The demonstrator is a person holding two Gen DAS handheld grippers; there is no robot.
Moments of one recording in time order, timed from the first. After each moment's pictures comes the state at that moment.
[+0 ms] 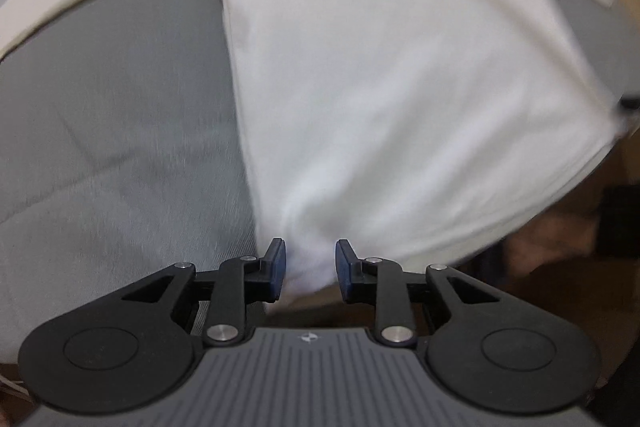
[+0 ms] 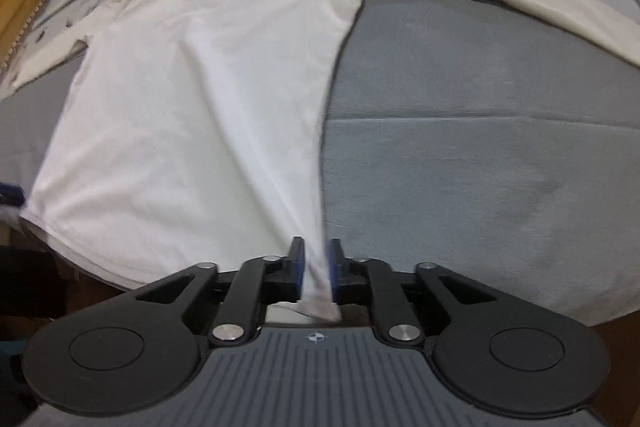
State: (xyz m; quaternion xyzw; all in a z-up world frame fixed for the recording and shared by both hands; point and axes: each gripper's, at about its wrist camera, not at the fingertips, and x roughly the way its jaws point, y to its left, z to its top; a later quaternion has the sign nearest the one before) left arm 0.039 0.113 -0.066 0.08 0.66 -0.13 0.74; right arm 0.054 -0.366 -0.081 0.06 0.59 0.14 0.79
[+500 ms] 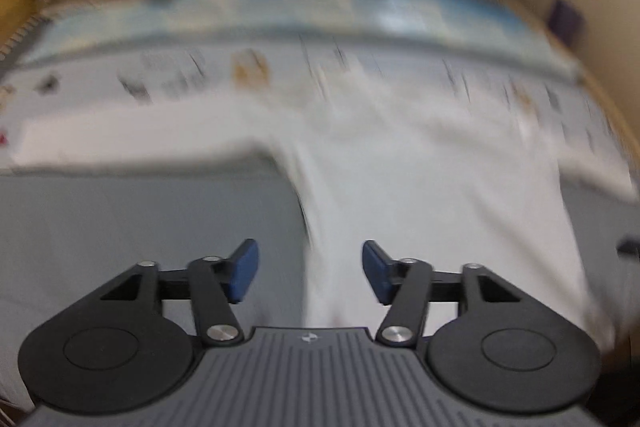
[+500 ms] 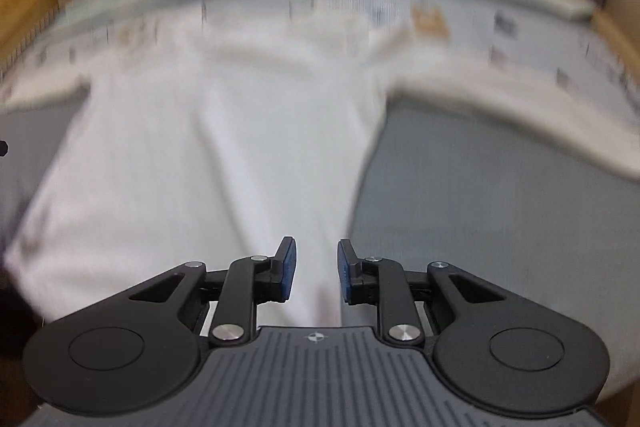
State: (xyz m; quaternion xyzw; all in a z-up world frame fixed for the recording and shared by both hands) left arm 0.099 0.158 0.053 -0.05 0.44 -0.01 0.90; right arm 0.081 -0.314 -0.036 0.01 0.46 0.12 0.88
